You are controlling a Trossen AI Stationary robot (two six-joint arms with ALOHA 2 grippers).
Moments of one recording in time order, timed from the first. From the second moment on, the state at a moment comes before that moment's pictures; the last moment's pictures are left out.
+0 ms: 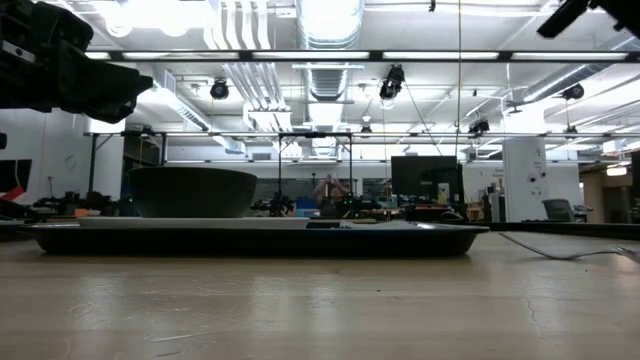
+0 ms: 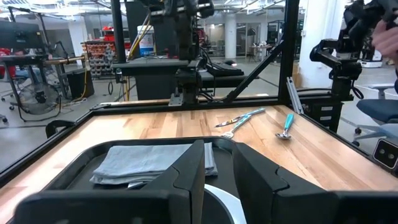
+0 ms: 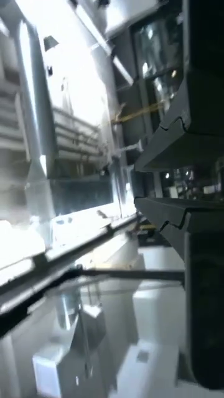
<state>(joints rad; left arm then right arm) -0.04 0.04 0.01 0.02 0.02 0.04 -0.18 0.12 0.10 0.82 -0.12 0.33</state>
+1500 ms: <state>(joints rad) -0.04 0.04 0.01 0.02 0.02 0.04 -0.02 0.59 0.41 0.63 -0.45 0.38</state>
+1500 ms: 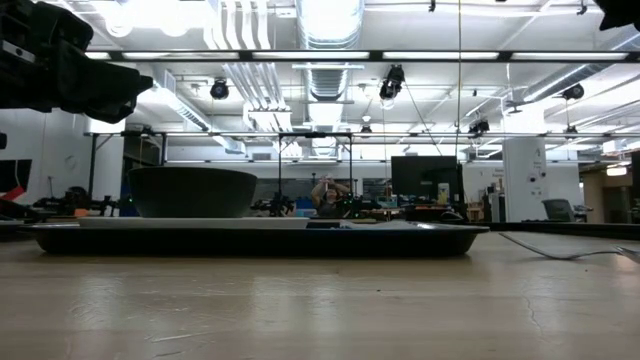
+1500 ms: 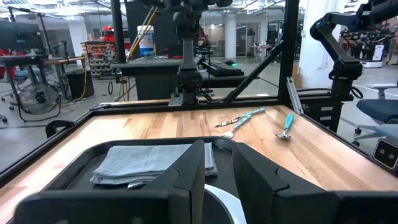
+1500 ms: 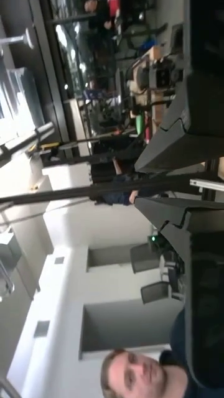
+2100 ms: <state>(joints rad) -0.04 0.04 0.01 0.02 0.02 0.04 0.17 0.74 0.55 0.38 -0.30 0.29</state>
